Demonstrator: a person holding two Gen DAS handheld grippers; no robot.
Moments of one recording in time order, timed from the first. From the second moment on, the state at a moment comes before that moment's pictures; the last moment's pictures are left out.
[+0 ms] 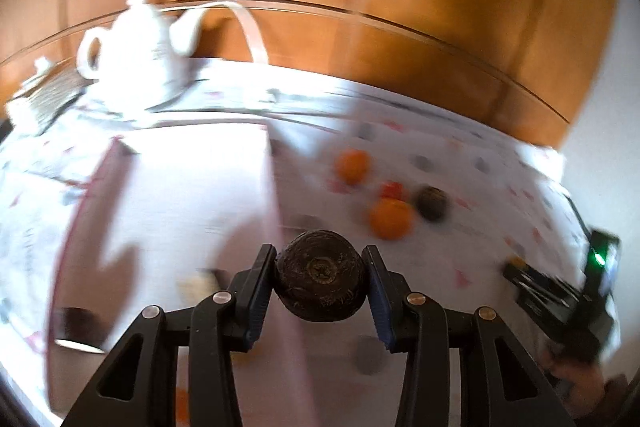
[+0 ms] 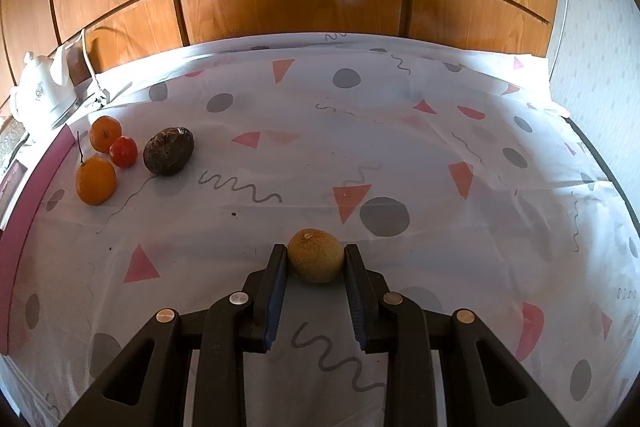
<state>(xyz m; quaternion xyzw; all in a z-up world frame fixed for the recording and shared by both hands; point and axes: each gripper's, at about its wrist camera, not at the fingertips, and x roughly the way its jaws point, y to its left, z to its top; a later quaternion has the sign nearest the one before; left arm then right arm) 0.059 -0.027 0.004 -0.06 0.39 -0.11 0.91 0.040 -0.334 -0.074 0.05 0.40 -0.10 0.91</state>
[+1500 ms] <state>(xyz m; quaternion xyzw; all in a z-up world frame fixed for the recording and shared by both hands) 0.037 0.063 -0.013 -0.08 0.38 0.04 0.92 0.046 -0.102 -0.026 -0.01 0.39 0.22 0.89</state>
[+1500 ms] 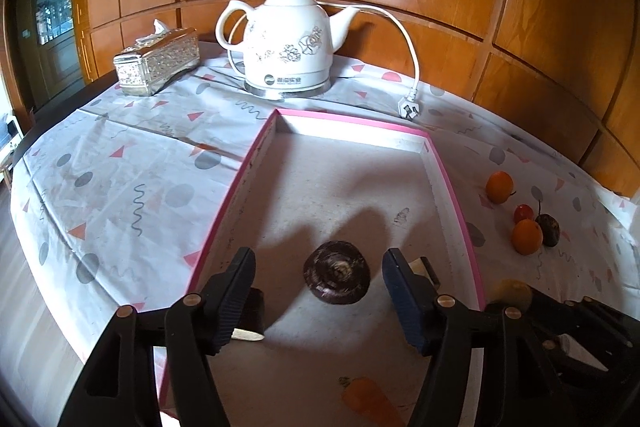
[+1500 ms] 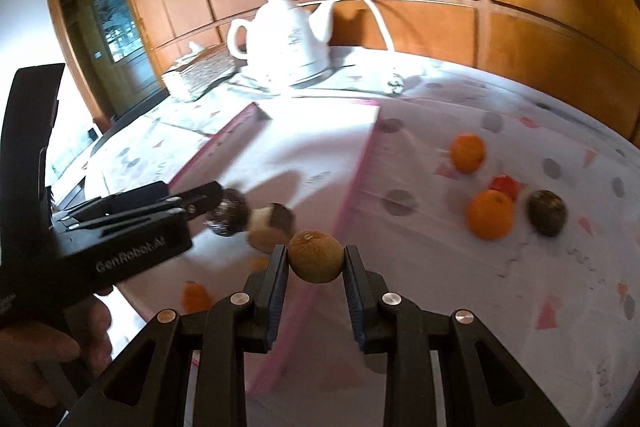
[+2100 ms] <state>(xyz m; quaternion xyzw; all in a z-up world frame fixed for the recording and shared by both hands) 0.030 0.078 -0.013 -0.10 0.37 0.06 0.92 0.048 -0.070 -0.034 -0.02 0.40 0.24 0.88</state>
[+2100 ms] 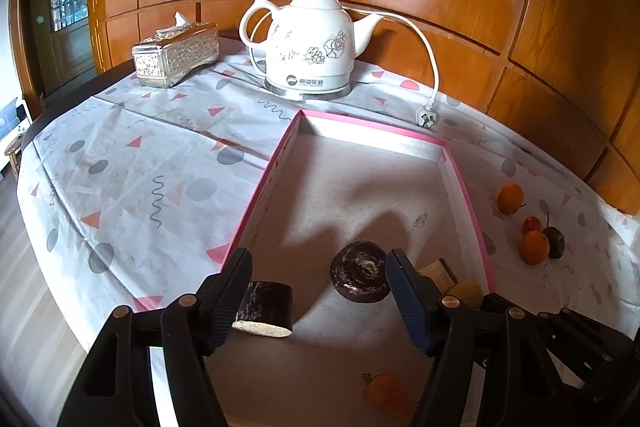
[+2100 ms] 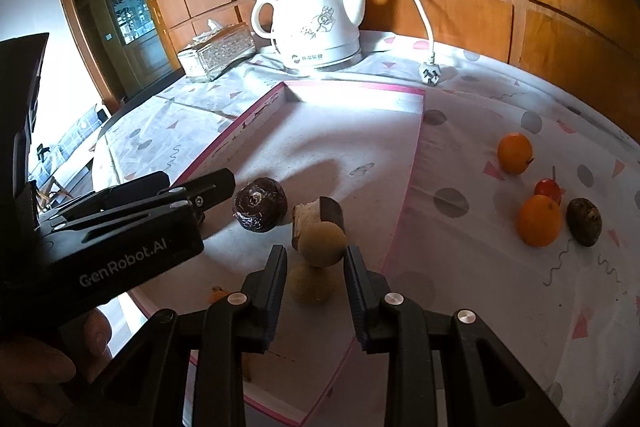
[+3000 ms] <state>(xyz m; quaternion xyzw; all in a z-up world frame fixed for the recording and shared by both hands) 0.035 -0.006 0.003 -0.03 0.37 -0.06 0.93 0.056 -0.224 -0.056 0.12 0.40 0.04 0.91</state>
